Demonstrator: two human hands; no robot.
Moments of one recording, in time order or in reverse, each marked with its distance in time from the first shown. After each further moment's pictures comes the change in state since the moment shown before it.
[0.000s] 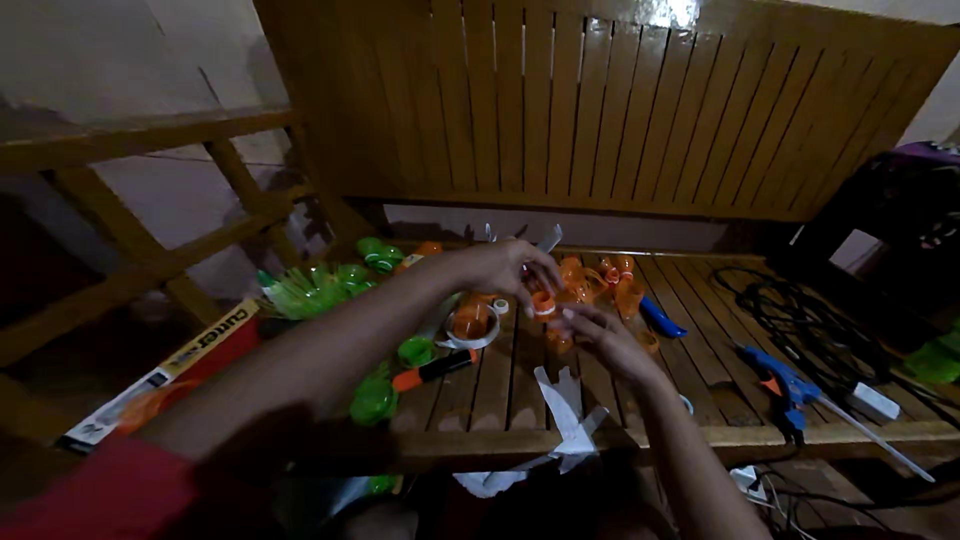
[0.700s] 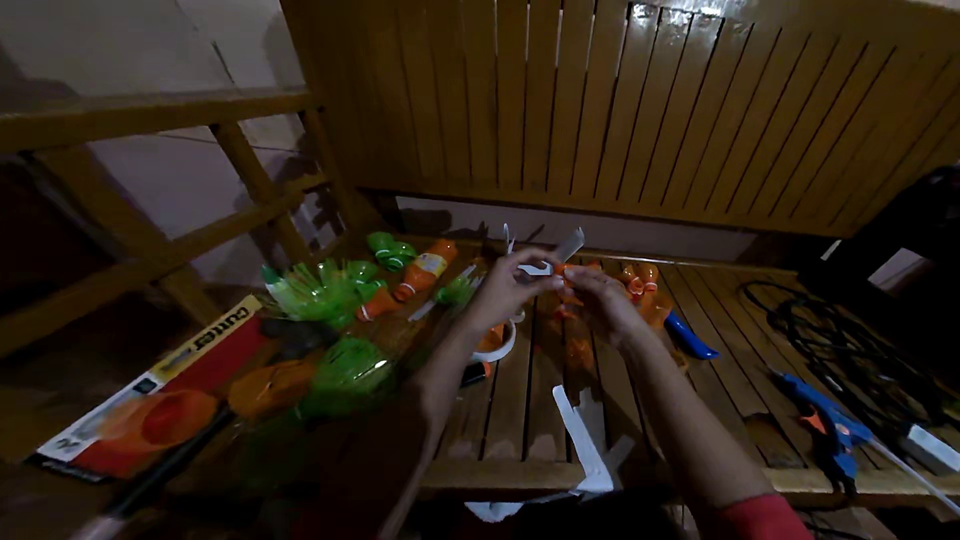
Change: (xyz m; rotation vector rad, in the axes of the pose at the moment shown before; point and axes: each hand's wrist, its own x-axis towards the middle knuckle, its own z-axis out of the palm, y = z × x) left_hand 0.006 -0.072 0.056 -0.357 0.746 0.044; right_hand 0.093 -0.005 0.007 0.253 0.067 -0.017
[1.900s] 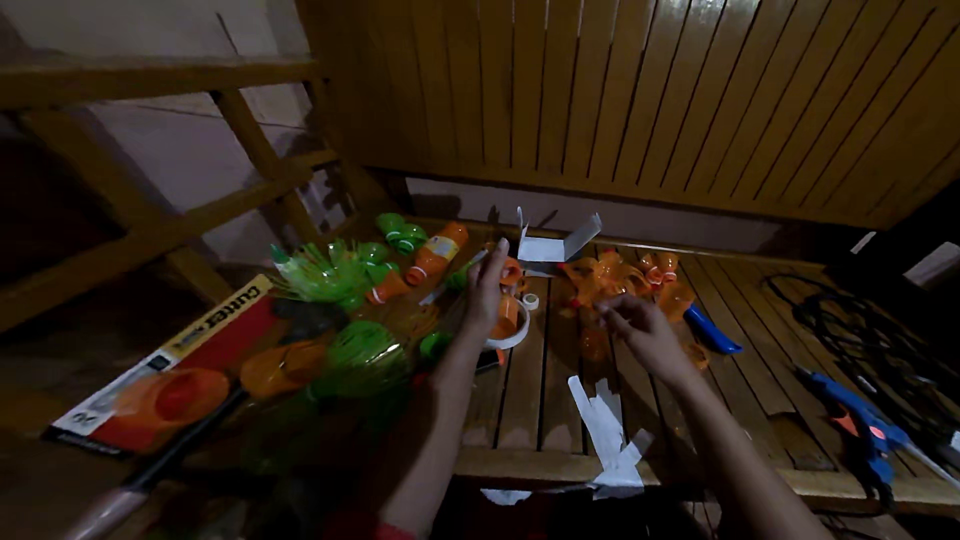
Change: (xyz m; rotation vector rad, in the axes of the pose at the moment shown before) left_hand -0.025 -0.040 0.004 -0.447 0.548 -0.281; right_hand -0.046 0.025 -0.025 -0.656 0.029 -0.172
